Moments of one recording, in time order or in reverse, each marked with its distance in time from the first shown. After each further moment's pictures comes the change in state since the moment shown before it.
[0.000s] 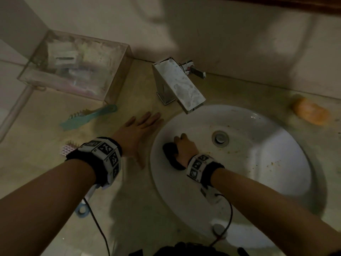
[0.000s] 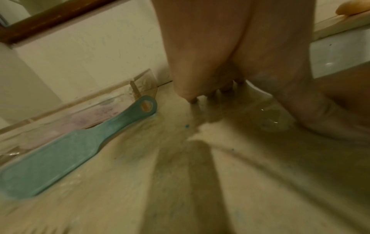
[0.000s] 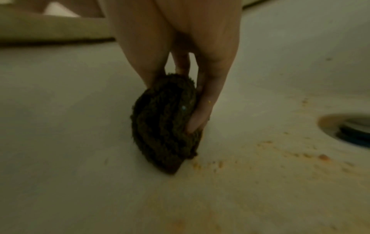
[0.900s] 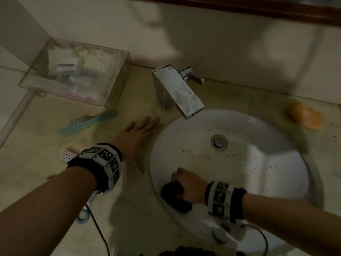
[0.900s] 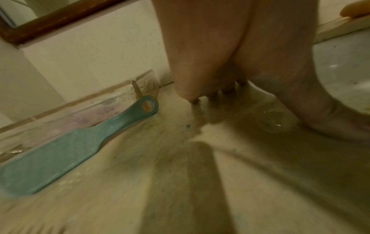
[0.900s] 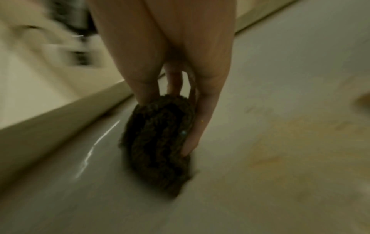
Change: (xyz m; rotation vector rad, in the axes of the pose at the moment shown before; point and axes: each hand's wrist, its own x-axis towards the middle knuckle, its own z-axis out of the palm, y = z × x) left_hand 0.000 -0.001 -0.002 -0.027 0.009 0.000; right_hand -0.067 0.004 0.017 0.003 -0.285 -0.230
